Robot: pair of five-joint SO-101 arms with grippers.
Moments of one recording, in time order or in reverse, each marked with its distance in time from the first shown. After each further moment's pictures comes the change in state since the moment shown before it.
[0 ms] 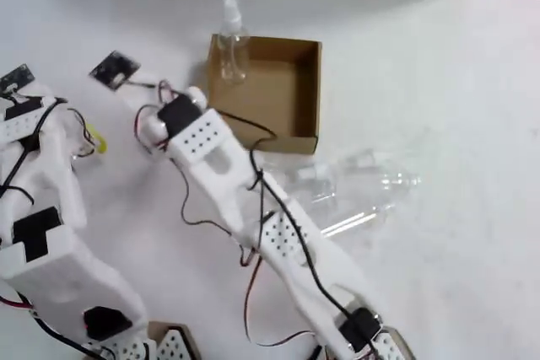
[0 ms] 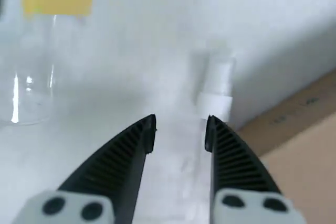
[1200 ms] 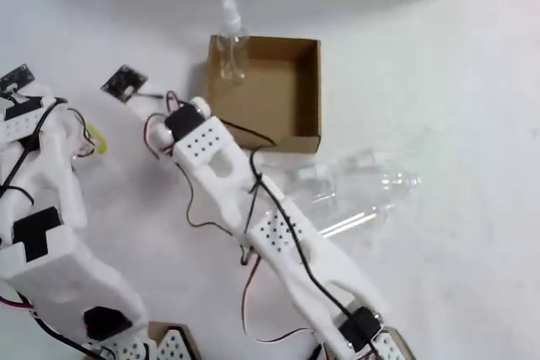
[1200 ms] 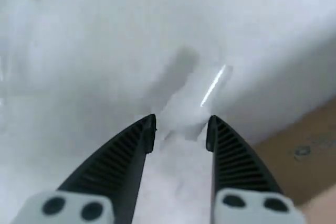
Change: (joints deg) left arm 0.0 0.0 0.0 0.0 0.0; right arm 0.2 9.4 -1.7 -4.0 3.2
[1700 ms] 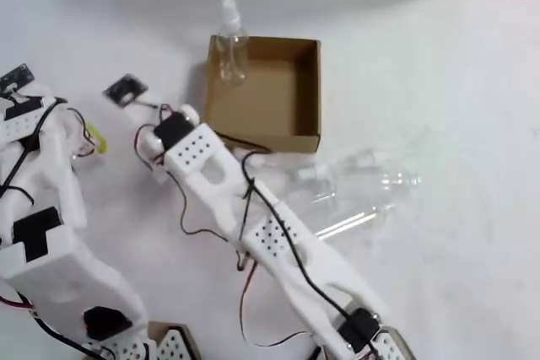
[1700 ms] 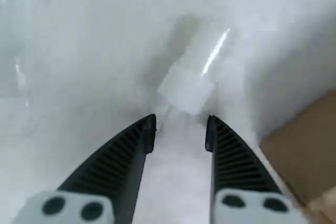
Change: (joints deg) left arm 0.0 0.0 0.0 -0.3 0.0; right arm -1.4 0.1 -0.9 3.7 -14.2
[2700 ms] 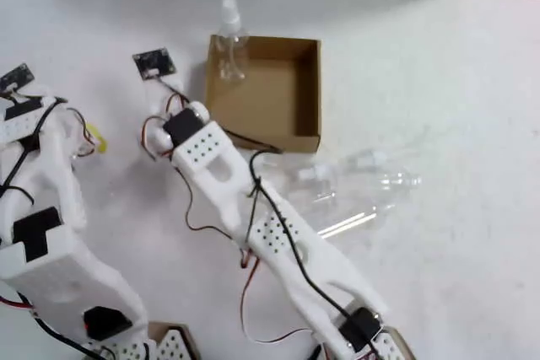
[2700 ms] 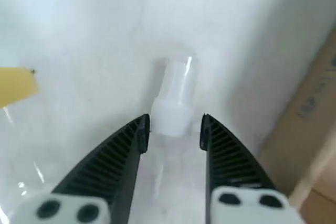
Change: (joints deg) left arm 0.0 0.0 0.0 -0.1 0.0; right arm 1.3 4.3 -5.9 -7.9 -19.3
